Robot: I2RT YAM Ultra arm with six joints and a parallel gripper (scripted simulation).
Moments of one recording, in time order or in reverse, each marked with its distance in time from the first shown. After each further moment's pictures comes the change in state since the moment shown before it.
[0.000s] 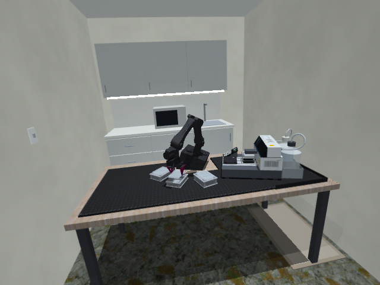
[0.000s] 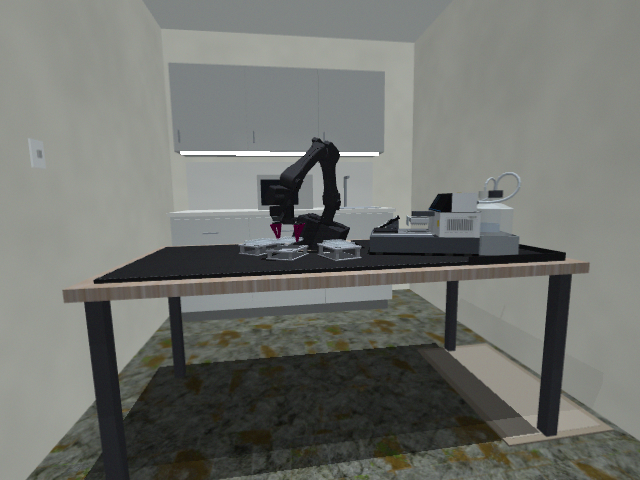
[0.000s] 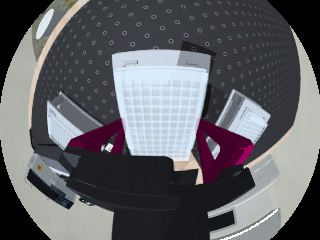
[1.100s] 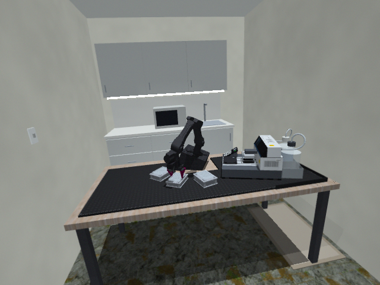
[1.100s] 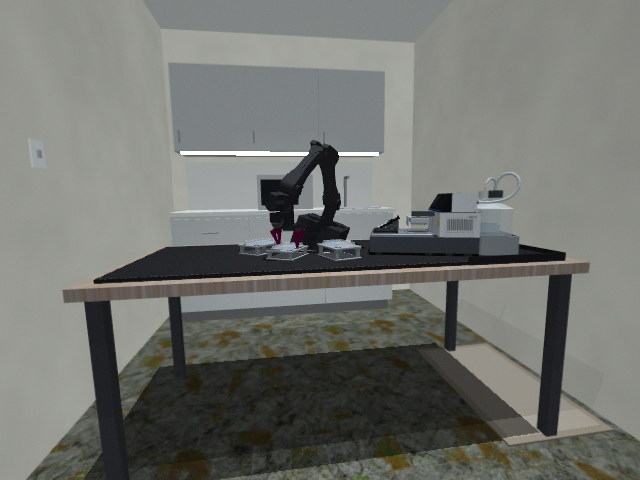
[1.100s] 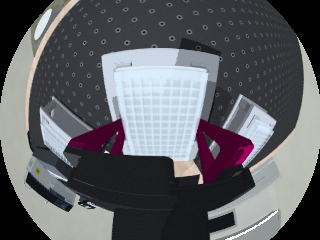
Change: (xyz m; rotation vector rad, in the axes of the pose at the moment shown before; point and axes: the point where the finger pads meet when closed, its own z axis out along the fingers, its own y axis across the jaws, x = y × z) arm 0.001 -0.001 0.025 0.001 0.001 0.000
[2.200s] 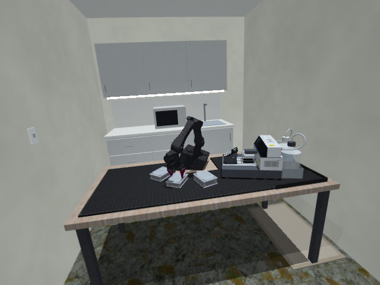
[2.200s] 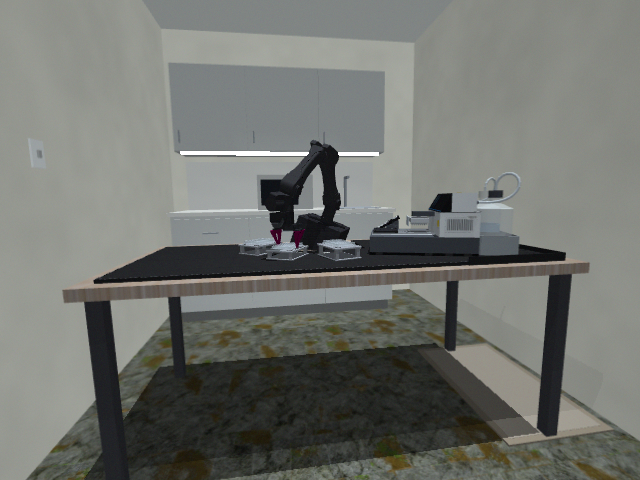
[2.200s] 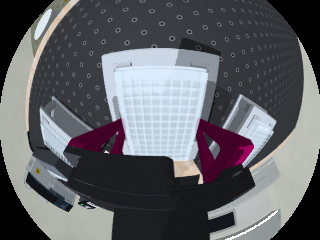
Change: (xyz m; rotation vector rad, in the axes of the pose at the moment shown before) arm 0.000 0.000 0.000 0.000 0.000 0.000
